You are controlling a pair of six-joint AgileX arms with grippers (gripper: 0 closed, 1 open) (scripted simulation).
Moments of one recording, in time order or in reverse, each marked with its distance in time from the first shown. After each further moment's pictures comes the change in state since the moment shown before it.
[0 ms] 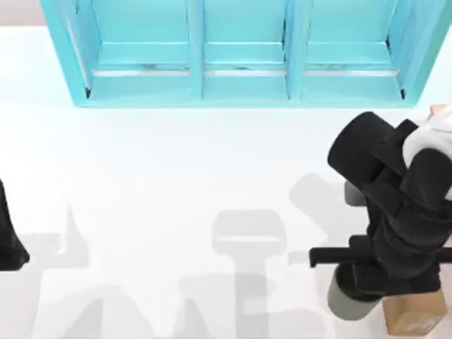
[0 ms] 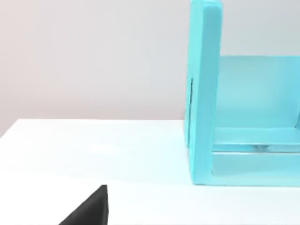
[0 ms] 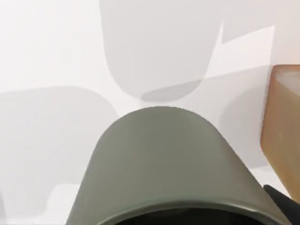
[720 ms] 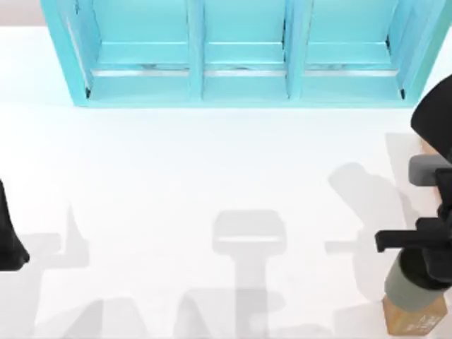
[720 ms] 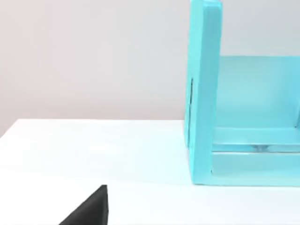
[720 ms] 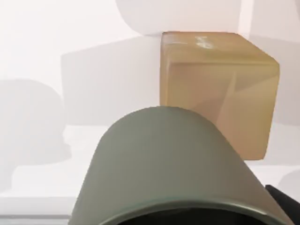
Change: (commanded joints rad) left arm 0.000 0.000 0.000 0.000 0.000 0.000; right arm -0.149 -0.183 0.028 -0.211 0.003 -0.161
